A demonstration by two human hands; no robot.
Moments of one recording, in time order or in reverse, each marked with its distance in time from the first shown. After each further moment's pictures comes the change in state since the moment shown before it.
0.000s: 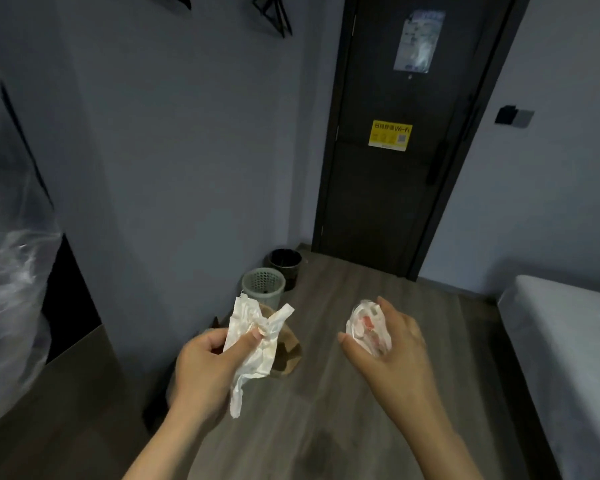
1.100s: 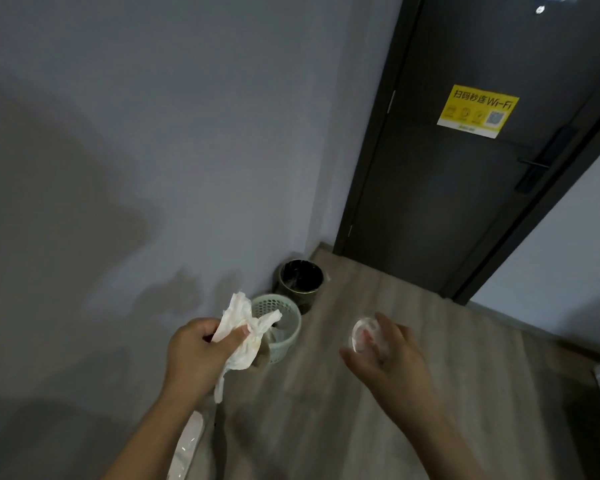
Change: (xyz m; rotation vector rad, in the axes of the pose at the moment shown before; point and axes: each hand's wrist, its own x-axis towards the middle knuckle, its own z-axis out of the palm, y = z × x) left_hand 0.603 -0.092 0.093 0.318 0.086 -0.026; right_hand 0.537 0.047 0.276 -0.174 -0.238 0.107
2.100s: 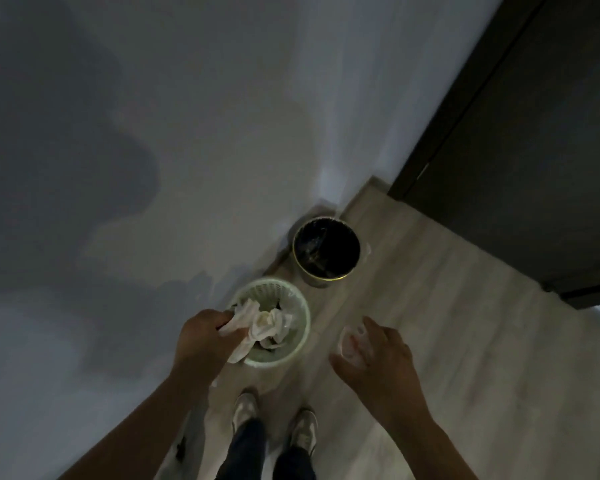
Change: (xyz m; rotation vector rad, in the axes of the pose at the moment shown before) left_hand 0.384 -0.175 0.302 0.515 -0.167 -0.341; right_hand 0.490 0.173 0.196 -0.163 -0.526 0.137
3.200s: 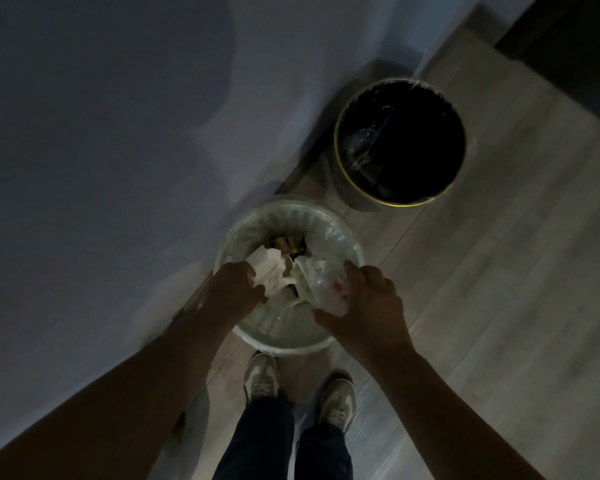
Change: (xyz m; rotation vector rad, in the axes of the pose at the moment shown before) left_hand 0.211 -0.215 0.248 0.317 -0.367 -0.183; right_hand 0.245 0.086 0.291 -0.220 -0.217 -0.045
